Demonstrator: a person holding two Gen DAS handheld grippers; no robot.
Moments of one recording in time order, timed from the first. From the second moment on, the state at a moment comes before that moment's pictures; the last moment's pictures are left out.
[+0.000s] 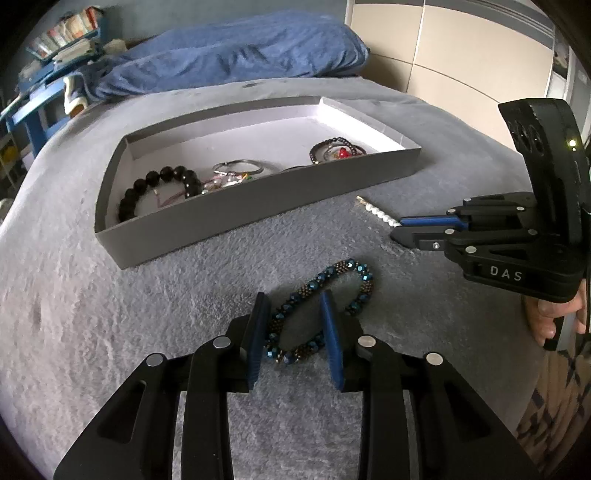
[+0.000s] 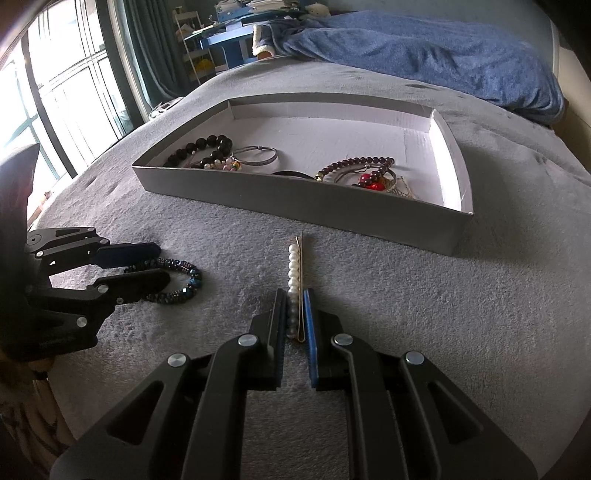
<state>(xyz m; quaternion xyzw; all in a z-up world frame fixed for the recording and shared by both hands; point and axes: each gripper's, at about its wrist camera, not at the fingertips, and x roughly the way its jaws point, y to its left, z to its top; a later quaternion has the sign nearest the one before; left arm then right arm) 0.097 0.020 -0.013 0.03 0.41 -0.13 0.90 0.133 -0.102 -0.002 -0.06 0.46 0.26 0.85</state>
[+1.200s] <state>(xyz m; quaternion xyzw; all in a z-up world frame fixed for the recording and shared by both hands) 0.091 0.007 0.081 0.01 0.31 -0.18 0.93 0.125 -0.124 0.027 0.01 0.41 0.28 0.87</state>
